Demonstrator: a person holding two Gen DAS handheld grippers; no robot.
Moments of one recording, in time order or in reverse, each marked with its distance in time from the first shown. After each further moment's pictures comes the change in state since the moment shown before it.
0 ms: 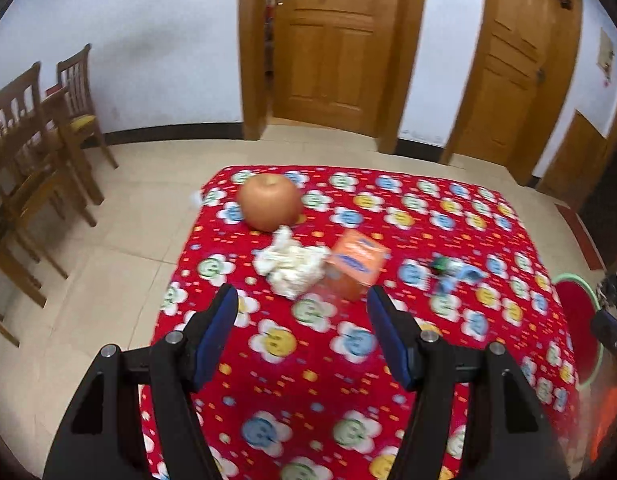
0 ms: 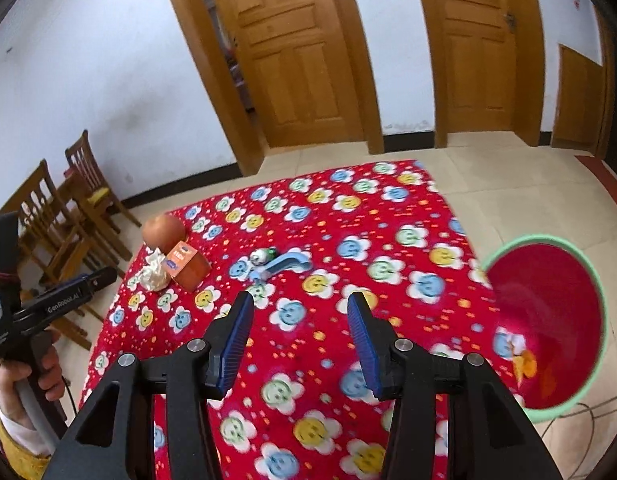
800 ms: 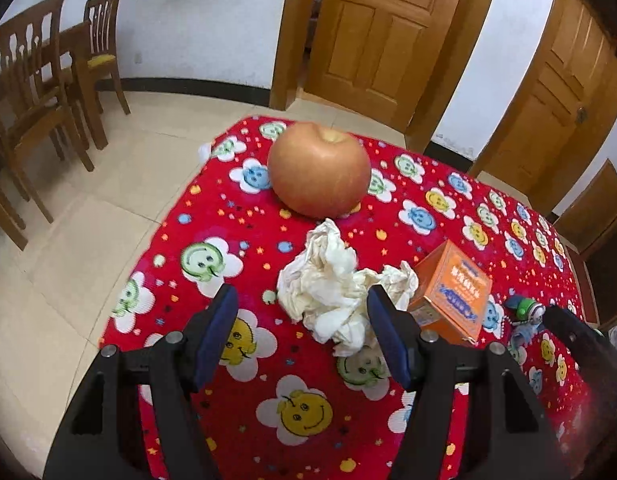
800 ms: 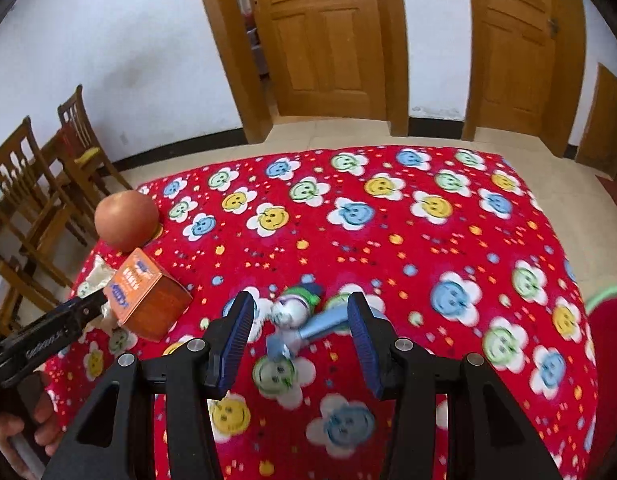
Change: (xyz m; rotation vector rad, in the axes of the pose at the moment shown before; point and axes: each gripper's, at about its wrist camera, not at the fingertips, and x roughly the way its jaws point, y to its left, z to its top) left arm 0.107 0.034 -0.005 -0.186 0.077 -0.011; right arm 0.154 0.046 0.032 -0.110 0.107 -0.008
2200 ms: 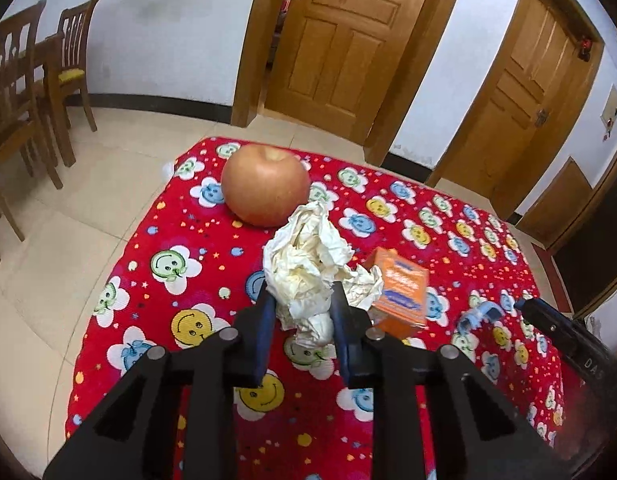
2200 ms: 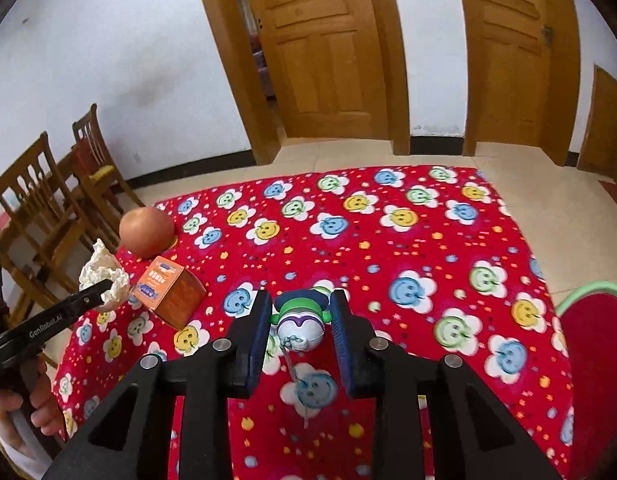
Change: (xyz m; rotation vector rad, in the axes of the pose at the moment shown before) left arm -0.032 -0.013 -0.005 0.047 -0.072 -0.144; right arm -0.074 -0.042 -0.023 0.036 -0.103 0.035
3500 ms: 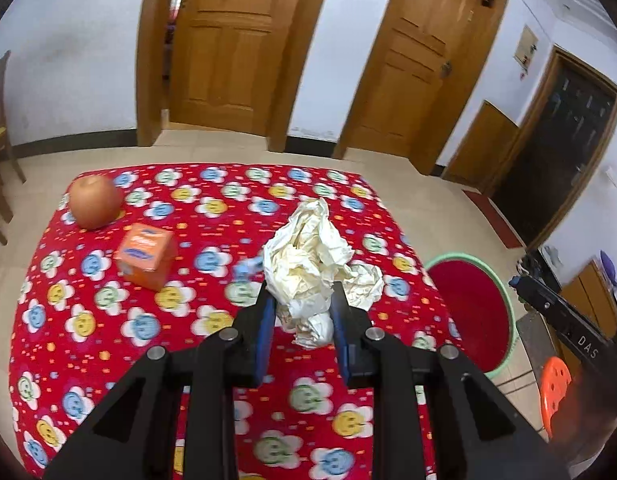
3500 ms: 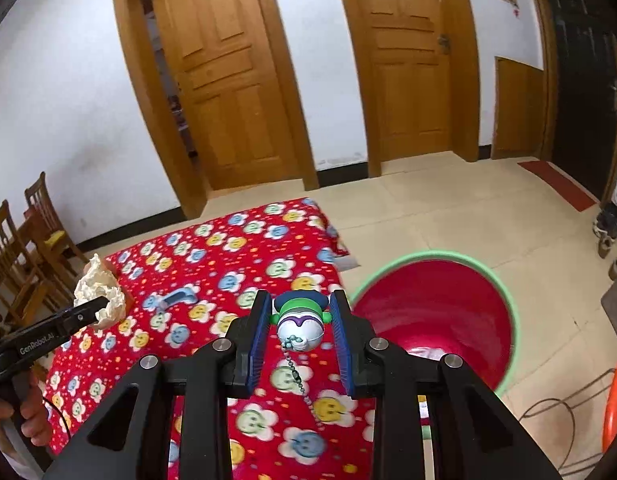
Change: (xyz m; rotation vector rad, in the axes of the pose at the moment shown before) left arm -0.072 -0.178 -0.046 0.239 0.041 -0.223; right arm -0.172 -0.119 -0.049 0.170 -0.162 -0.221
